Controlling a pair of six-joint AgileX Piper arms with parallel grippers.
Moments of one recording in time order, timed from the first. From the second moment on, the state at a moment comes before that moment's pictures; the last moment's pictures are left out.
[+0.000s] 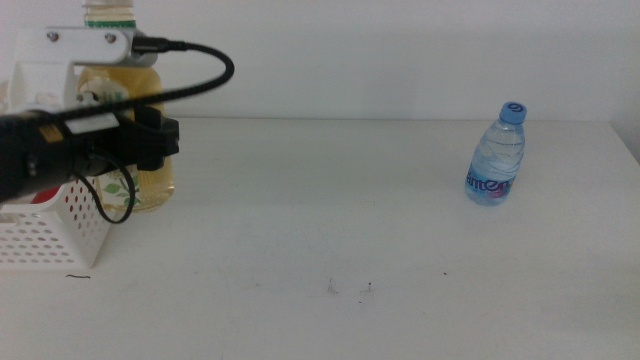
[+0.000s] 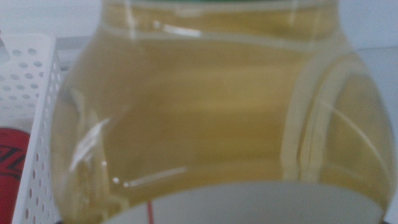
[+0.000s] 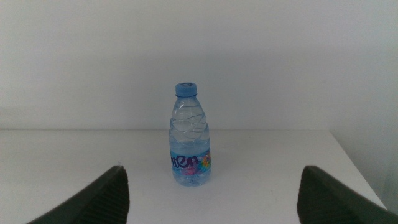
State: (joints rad) left arm -0.23 1.21 -0.80 -0.09 0.19 -0.03; right arm 0.08 0.00 0.00 0.00 0.09 0.03
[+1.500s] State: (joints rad) left arm 0.25 1.84 -1.68 -0.27 1.14 0.42; right arm 0.08 0.00 0.00 0.00 0.09 0.03
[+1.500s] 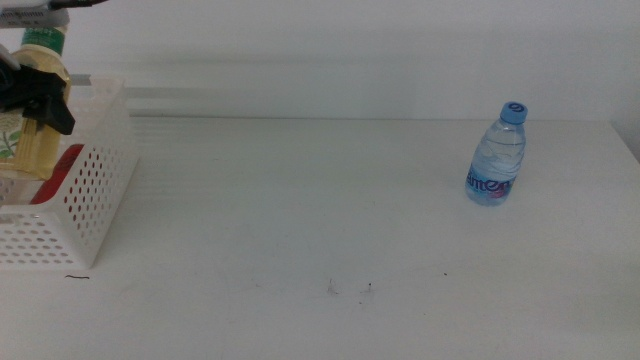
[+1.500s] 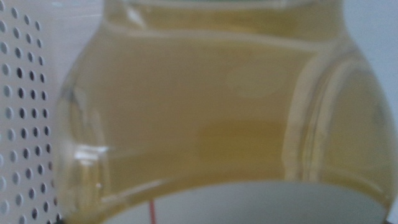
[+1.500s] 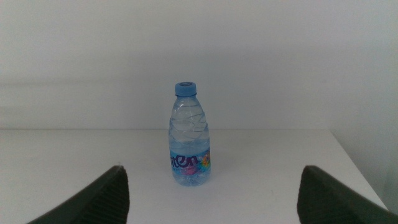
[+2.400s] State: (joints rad) left arm 0.33 1.99 -1.75 -0.22 1.14 0.44; right arm 0.08 0.00 0.00 0.00 0.09 0.03
